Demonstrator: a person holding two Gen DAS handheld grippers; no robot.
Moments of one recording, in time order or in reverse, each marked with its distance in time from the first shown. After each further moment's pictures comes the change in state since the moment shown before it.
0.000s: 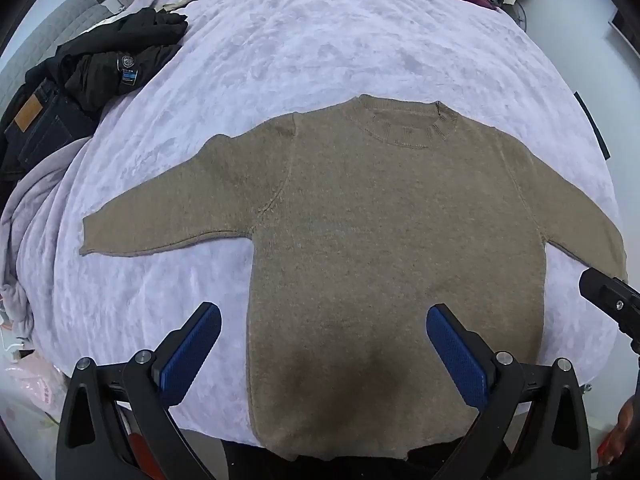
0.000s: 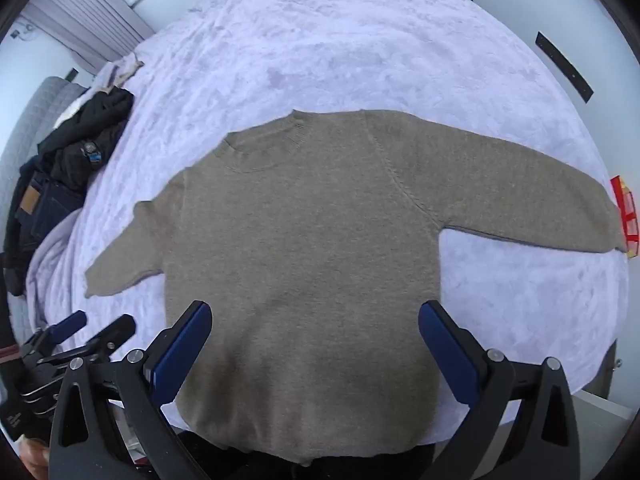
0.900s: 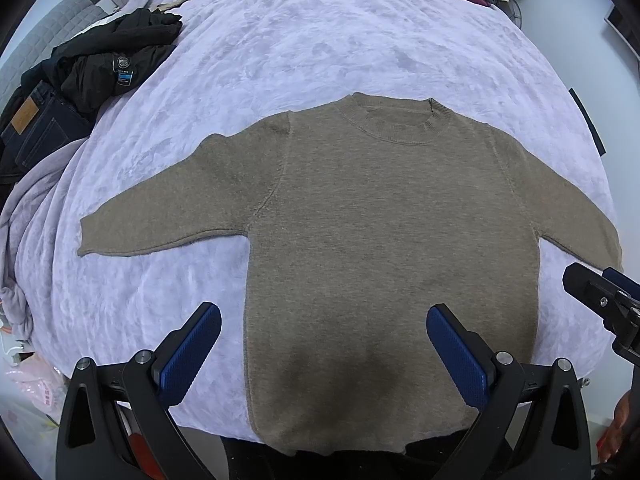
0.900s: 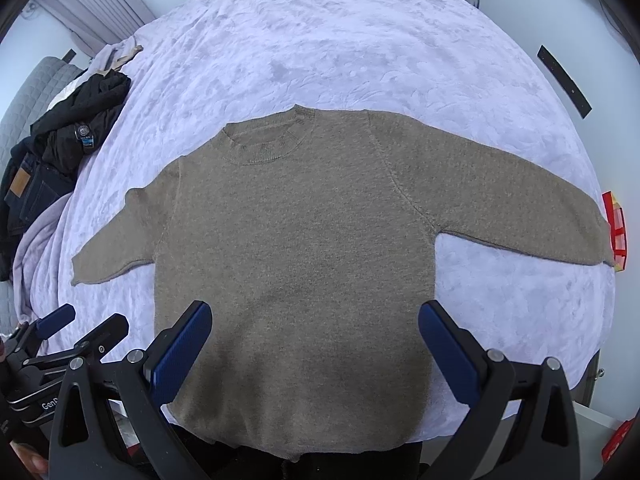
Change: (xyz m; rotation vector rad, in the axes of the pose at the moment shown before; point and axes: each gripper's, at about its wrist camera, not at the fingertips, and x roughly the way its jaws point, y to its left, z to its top) left arm -0.005 -0.001 0.005 0.011 0.020 -0.008; right arm 0.001 0.014 0.002 -0.048 0.025 -0.043
